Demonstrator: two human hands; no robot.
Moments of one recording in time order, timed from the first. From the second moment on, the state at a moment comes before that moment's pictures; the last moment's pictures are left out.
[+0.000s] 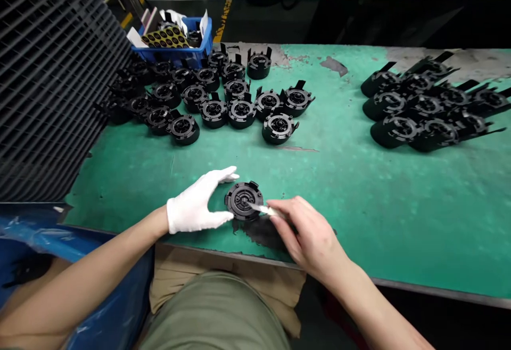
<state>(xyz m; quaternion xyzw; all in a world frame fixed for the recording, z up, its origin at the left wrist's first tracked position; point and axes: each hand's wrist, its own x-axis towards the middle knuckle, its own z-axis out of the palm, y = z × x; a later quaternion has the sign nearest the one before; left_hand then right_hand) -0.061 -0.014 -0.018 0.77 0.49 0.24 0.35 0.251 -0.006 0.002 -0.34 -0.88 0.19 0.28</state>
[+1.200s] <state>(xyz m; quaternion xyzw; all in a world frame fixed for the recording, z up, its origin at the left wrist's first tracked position) -0.027 -0.012 -0.022 0.74 0.52 0.28 0.32 0.241 -0.009 0.009 -0.32 -0.93 0.01 0.18</state>
